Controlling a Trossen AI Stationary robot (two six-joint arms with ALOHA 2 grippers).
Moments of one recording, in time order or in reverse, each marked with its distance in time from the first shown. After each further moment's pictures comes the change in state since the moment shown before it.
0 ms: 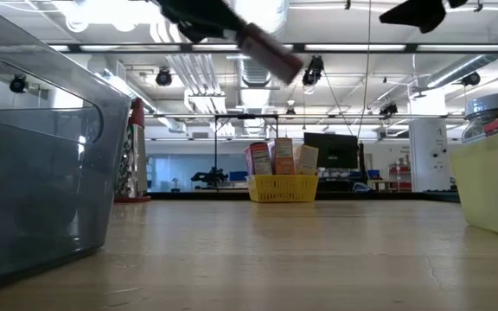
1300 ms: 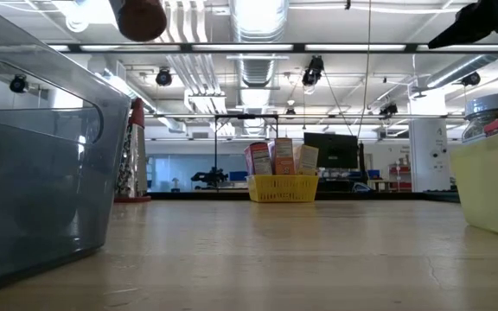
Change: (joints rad) left arm -0.224 0.065 0.430 -0.858 0.177 -0.429; right arm 0.001 -0.308 0.031 -0.524 0.207 -0.074
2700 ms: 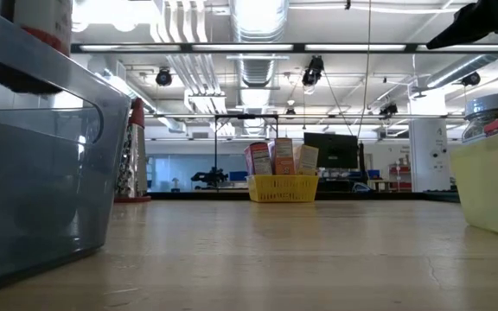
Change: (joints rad) left arm -0.102 0.272 0.199 -0.219 0.069 0.015; right arm 0.000 0.003 0.000 0.001 0.000 -0.020
